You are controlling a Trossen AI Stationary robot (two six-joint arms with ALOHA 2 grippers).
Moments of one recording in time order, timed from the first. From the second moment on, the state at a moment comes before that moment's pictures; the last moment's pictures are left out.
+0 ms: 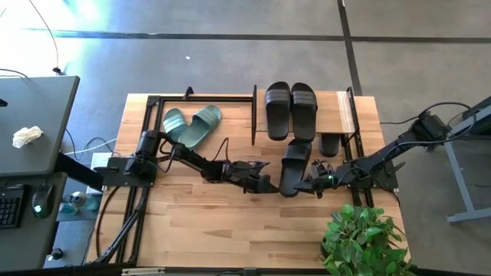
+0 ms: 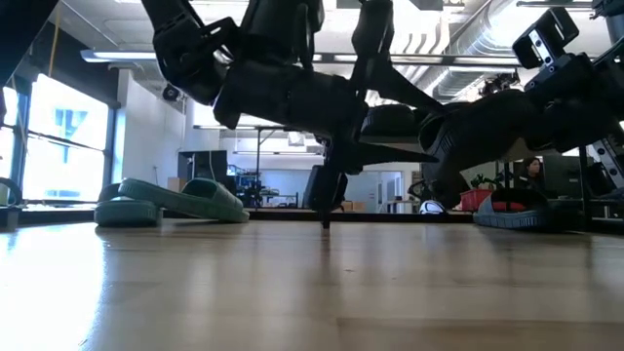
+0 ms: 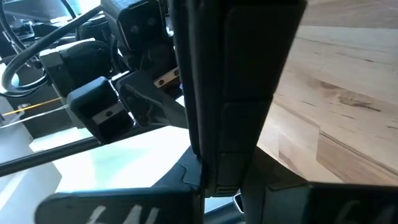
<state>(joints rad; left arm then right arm) -0.01 2.09 1.06 0.74 0.10 -1.40 0.43 1.04 0.05 0.77 0.25 1.85</state>
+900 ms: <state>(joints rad) -0.01 2.18 1.19 0.74 0.11 -1.50 0.43 1.04 0.06 0.73 0.26 1.82</state>
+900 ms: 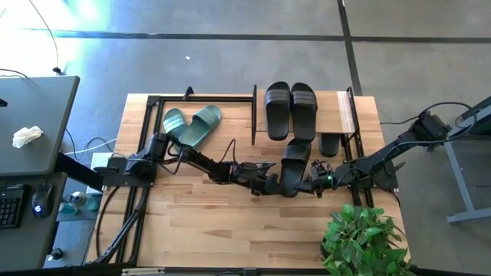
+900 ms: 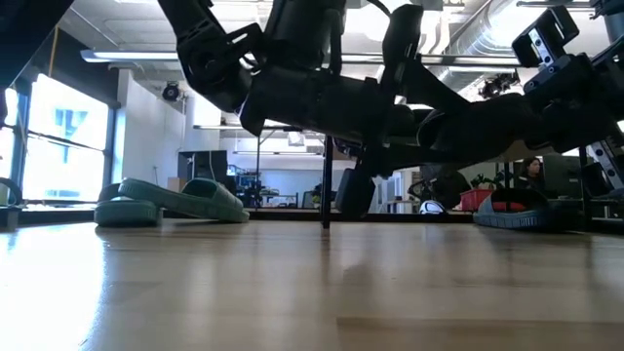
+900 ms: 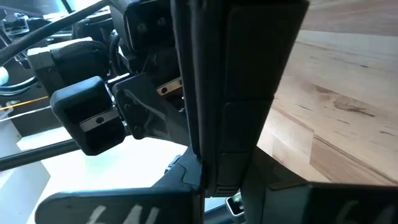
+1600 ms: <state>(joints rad) -0.02 2.18 1.18 0.76 0.03 -1.50 0.43 1.04 0.06 0.72 0.25 1.88</state>
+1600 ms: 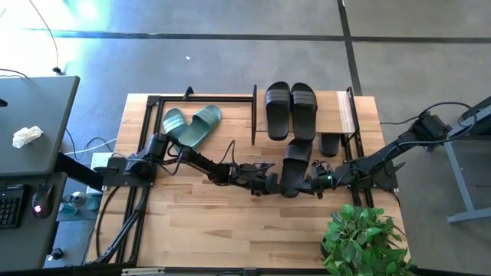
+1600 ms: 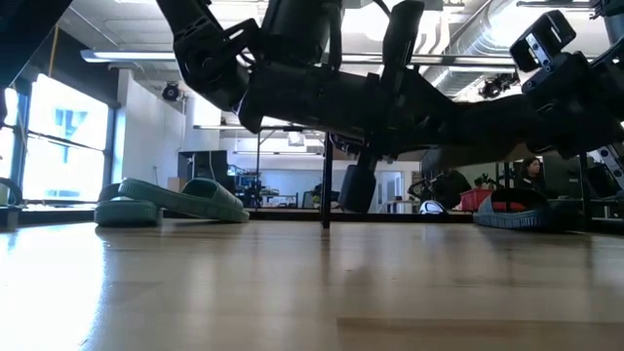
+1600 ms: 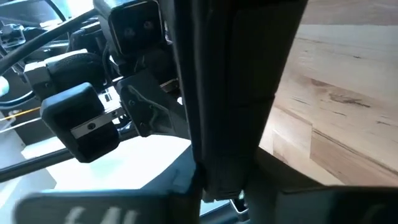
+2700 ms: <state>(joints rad) -0.01 2.18 1.29 0.39 -0.06 -1.49 0.67 0.87 0.70 -0.42 0.18 1.55</state>
